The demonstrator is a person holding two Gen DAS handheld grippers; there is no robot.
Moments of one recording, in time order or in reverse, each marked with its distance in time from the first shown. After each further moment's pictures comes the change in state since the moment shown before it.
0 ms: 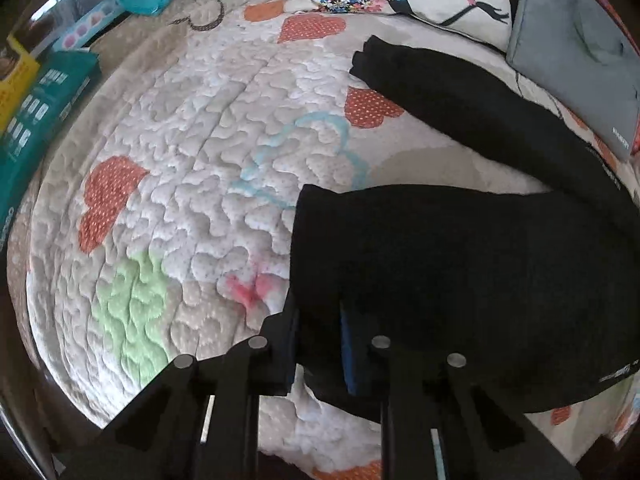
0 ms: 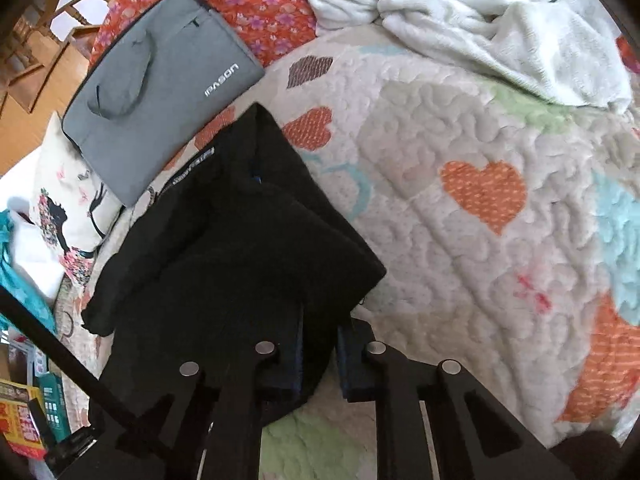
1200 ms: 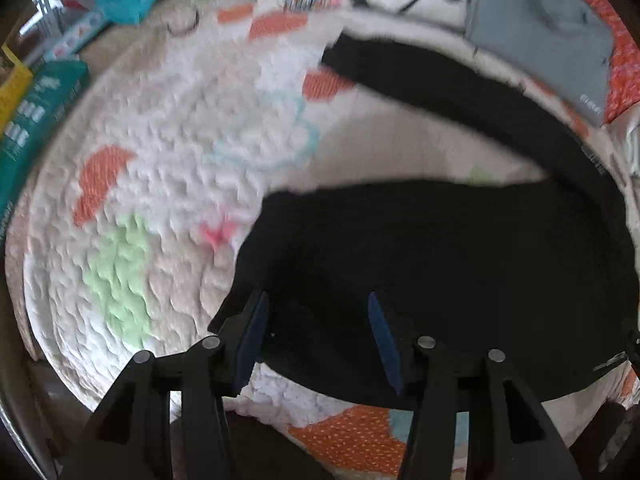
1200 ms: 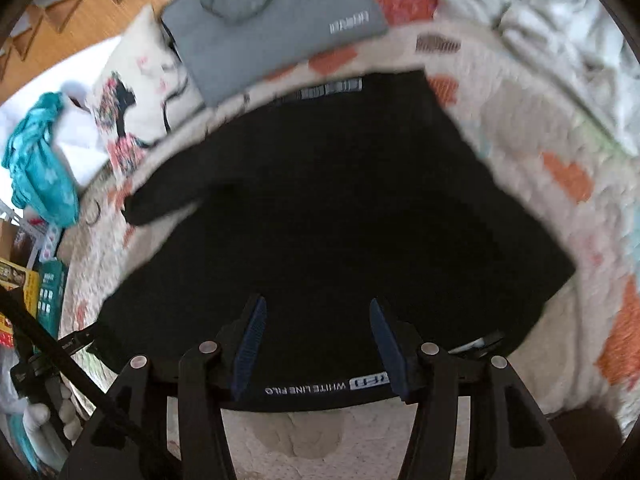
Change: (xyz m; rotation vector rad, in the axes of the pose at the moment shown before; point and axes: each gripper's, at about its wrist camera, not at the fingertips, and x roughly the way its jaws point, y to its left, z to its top) left arm -0.009 -0.022 -0.044 0.071 0.021 -0.019; right arm -0.004 0.065 -0.064 -0.290 0.173 0.062
